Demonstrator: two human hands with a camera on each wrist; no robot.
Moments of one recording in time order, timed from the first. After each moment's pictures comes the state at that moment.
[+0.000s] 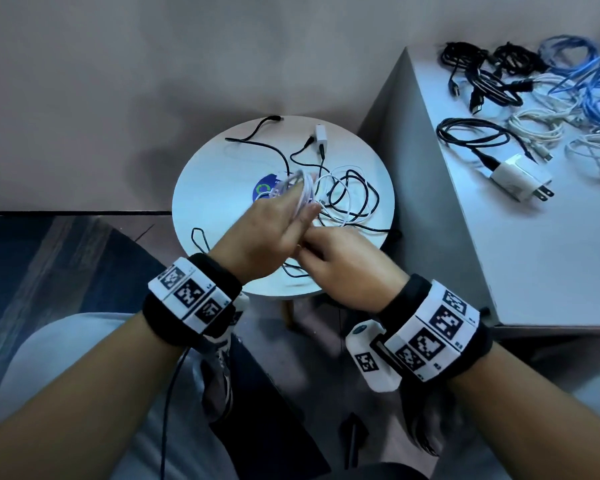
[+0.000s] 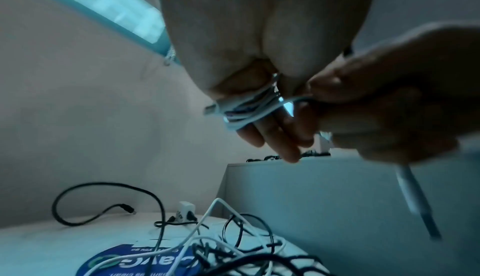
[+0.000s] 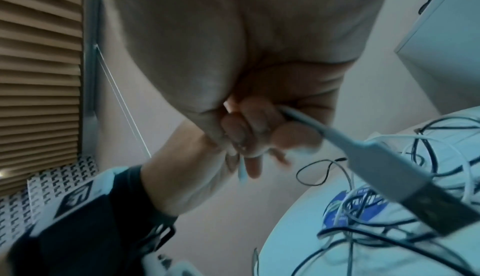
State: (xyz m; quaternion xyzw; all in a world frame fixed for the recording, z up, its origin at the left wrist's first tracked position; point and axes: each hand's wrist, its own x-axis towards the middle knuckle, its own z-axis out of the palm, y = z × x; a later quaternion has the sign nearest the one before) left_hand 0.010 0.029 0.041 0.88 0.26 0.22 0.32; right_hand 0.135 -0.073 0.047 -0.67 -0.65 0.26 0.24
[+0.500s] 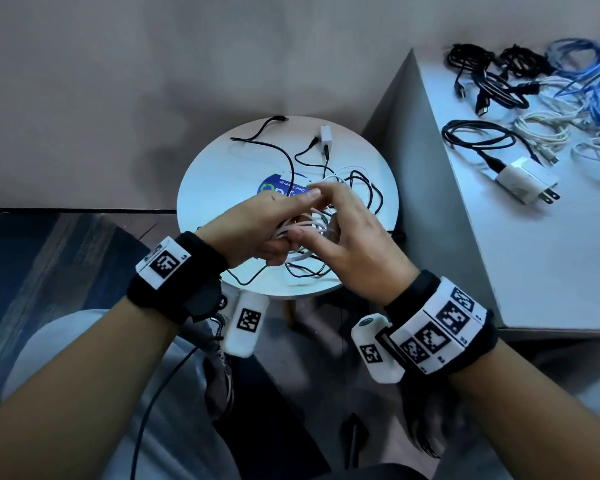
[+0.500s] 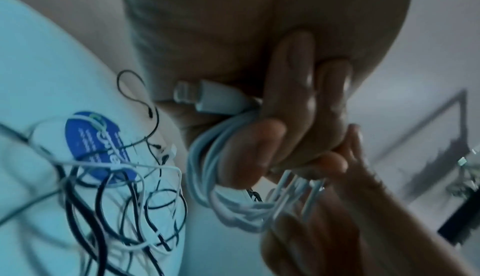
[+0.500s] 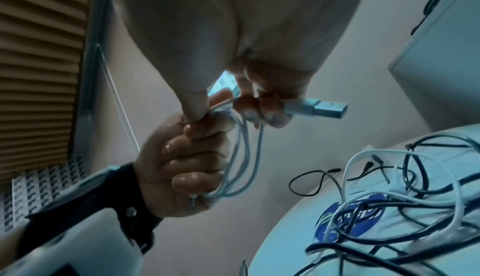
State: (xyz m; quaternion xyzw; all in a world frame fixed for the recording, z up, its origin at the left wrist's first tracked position) left_hand 0.006 0.040 0.064 0.68 0.27 0.05 0.68; right_hand 0.144 -0.069 0.045 -0.65 -0.61 0.23 0.40
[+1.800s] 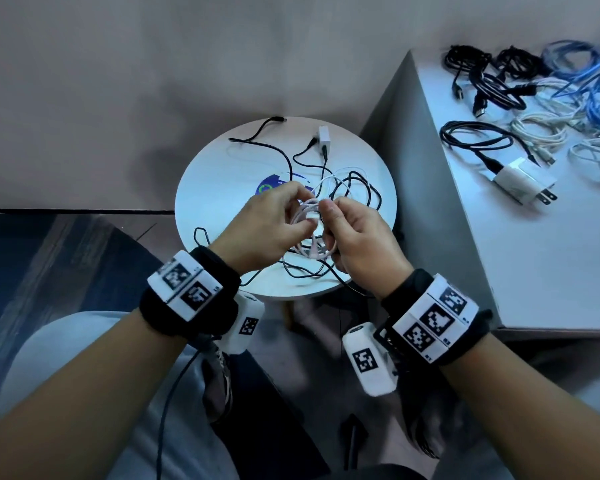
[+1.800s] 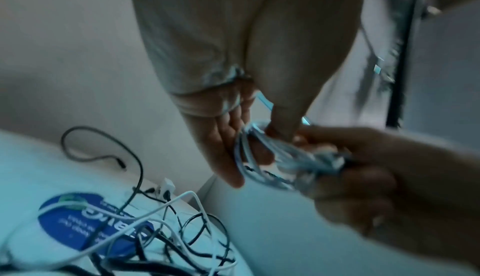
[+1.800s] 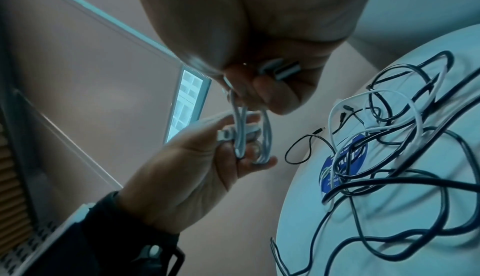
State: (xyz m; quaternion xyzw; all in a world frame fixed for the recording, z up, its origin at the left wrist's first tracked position) left_hand 0.012 0.036 0.044 0.82 0.34 0.16 0.44; right_hand 0.152 -0.059 0.024 -0.65 -0.45 0.36 0.50
